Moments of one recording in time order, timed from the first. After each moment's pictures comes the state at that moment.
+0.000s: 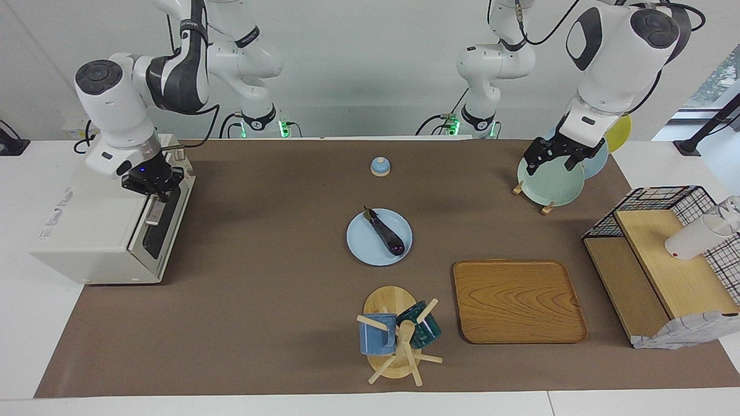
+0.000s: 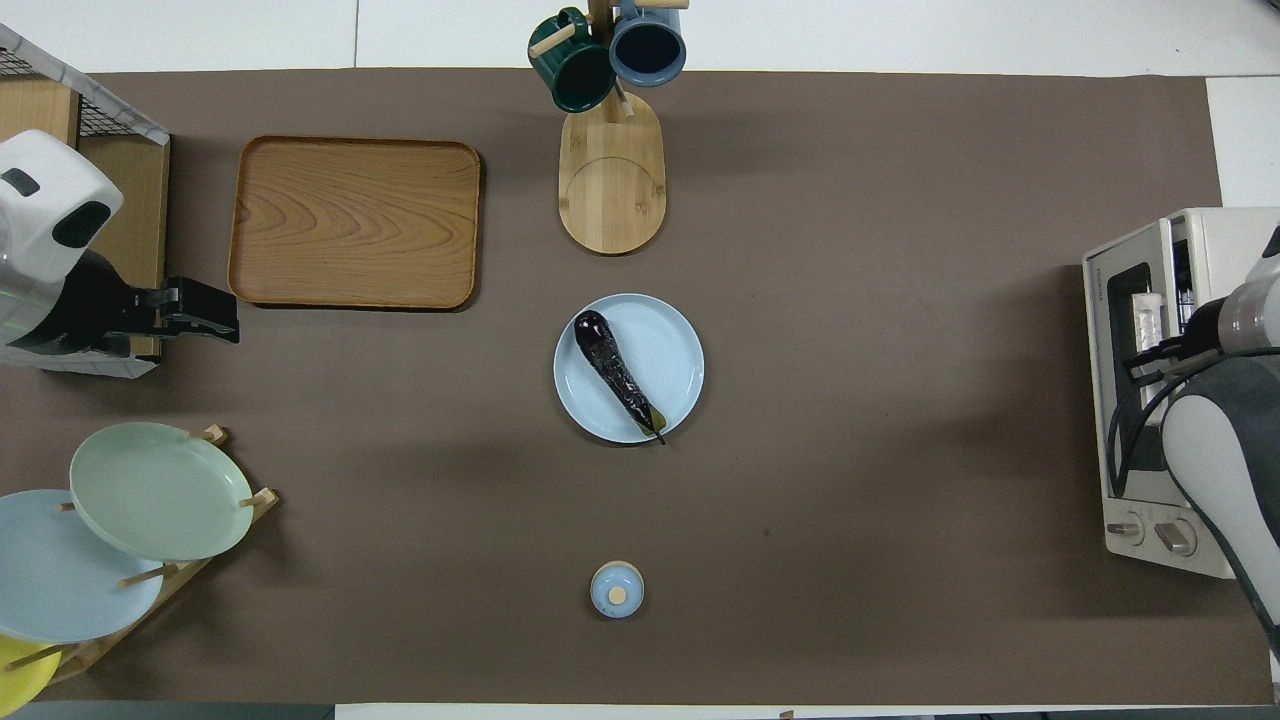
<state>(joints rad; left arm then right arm) -0.05 -0.05 -0.09 -1.73 -0.02 1.63 -0.18 -0.05 -0.08 -0.07 -2.09 -0.15 2.01 -0.39</state>
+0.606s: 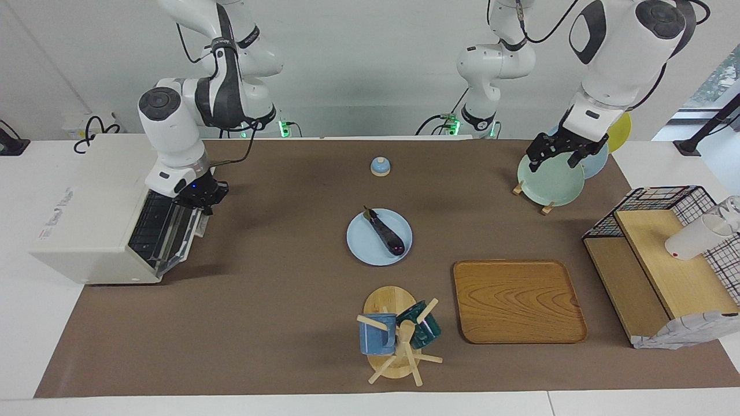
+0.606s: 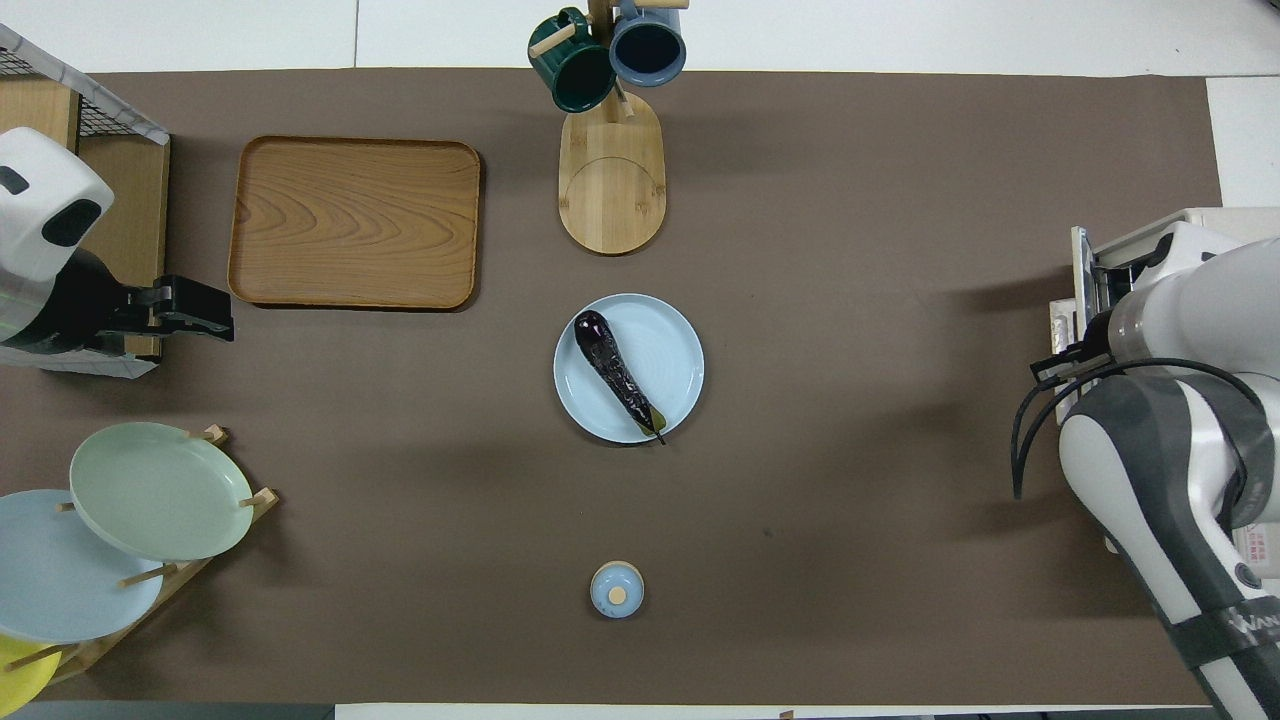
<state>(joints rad) -0.04 -0.05 -0.09 -1.72 -0.02 1.63 -0.17 0.06 -0.04 -0.06 -2.18 -0.11 2.14 -0.28</state>
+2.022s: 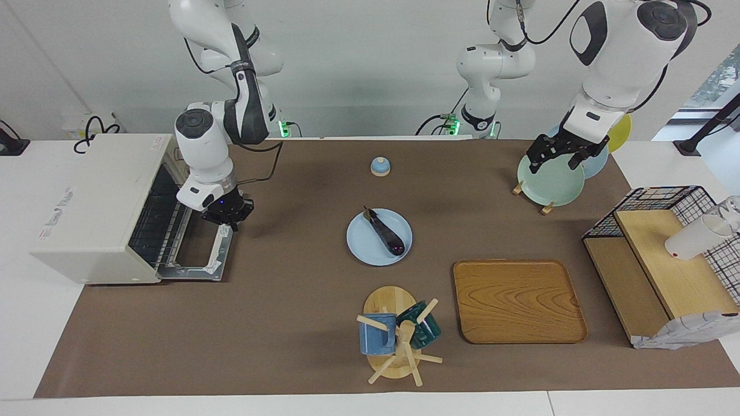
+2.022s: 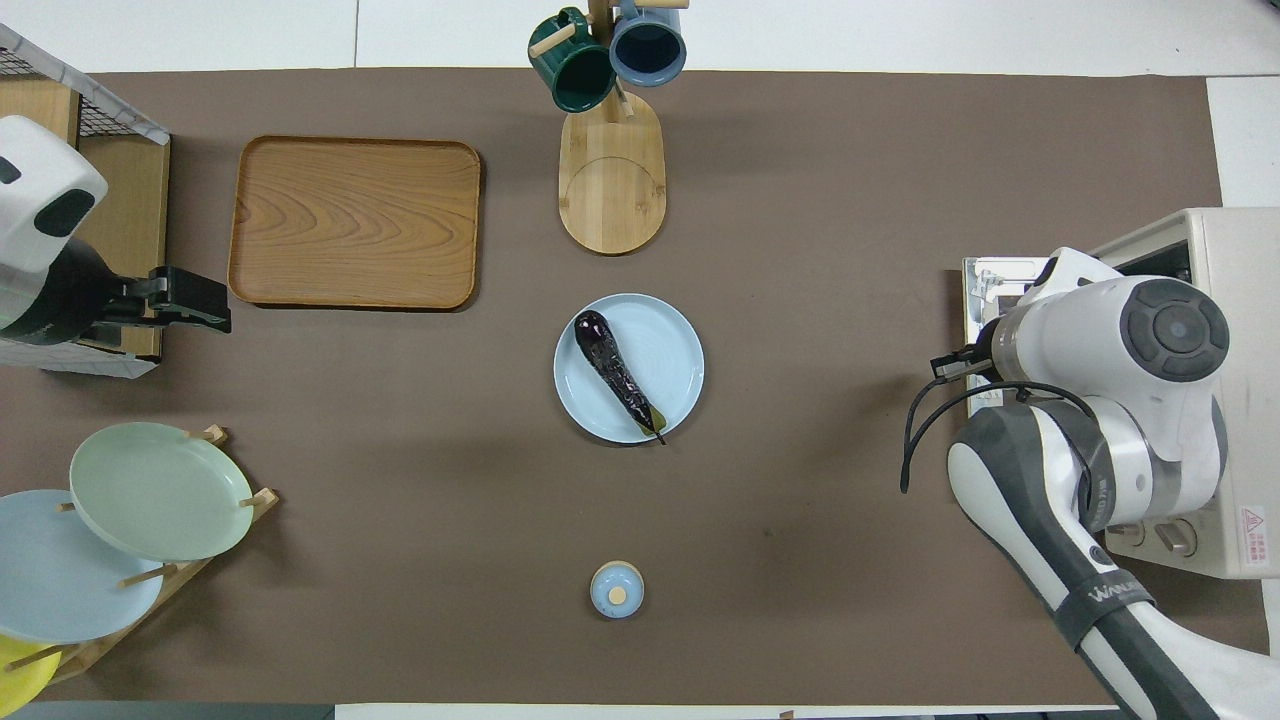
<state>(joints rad) -0.04 -0.04 -0.09 -1.70 -0.02 1.63 -0.16 0.15 0.03 -0.06 -2.25 -0.08 2.35 -0.14</state>
